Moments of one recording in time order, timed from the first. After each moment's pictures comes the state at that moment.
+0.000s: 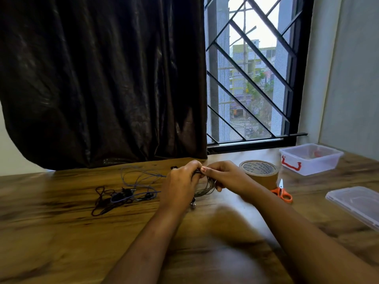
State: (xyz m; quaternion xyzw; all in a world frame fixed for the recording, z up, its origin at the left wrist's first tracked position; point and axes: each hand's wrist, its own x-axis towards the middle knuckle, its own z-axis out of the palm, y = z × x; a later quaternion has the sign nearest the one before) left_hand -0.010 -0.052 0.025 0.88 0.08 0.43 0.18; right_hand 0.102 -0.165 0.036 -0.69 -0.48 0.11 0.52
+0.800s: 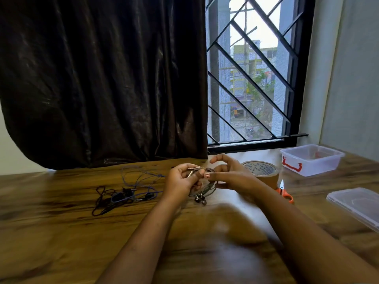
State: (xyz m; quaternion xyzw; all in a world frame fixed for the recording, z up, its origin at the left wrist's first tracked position) left_hand -0.001 -0.047 0.028 0.70 0.13 0.30 0.64; right_hand 0.112 -0.169 0.033 -0.64 -0.39 0.24 0.62
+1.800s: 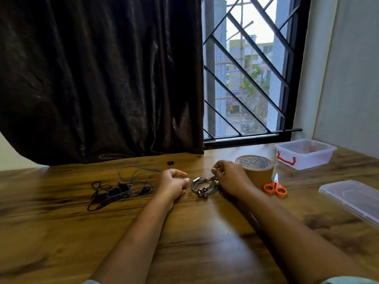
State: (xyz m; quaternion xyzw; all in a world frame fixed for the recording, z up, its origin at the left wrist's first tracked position) left_hand 0.003 -0.032 0.014 0.71 0.30 0.26 0.58; right_hand 0.113 -0.162 0.014 -0.86 -0.35 -0.08 0.37
